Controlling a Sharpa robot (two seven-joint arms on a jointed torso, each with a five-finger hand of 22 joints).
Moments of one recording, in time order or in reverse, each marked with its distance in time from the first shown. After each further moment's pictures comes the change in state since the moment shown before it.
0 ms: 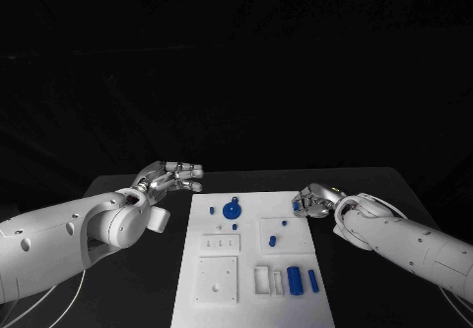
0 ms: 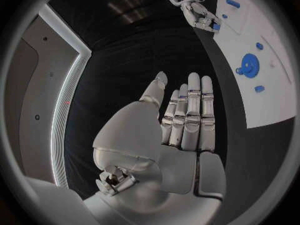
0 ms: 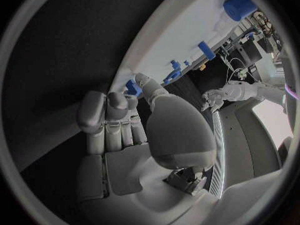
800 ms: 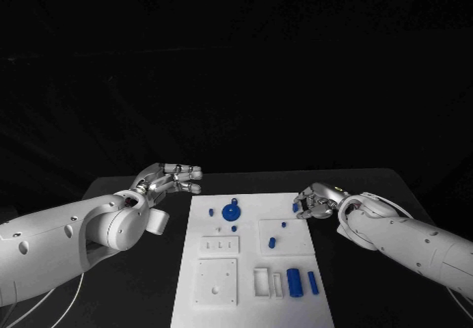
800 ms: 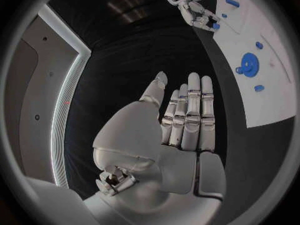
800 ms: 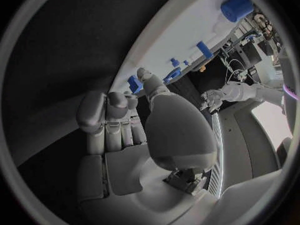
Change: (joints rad) left arm 0.000 0.001 0.000 0.000 0.001 -0.004 0.001; left_hand 0.000 0.000 0.000 0.000 0.000 0.000 0.000 0.000 0.000 0.000 0.000 0.000 0.000 0.000 0.000 0.000 0.000 0.000 0.000 0.000 0.000 0.001; right arm 0.008 -0.036 0.000 0.036 -0.015 0.006 -0.005; right_hand 0.040 -0.024 -0.131 -0.019 0.066 -0.037 0.003 0.000 0.000 0.000 0.000 -0.016 -0.008 0.000 0.000 -0.006 -0.010 0.000 0.000 0.000 -0.006 0.000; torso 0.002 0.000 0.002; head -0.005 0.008
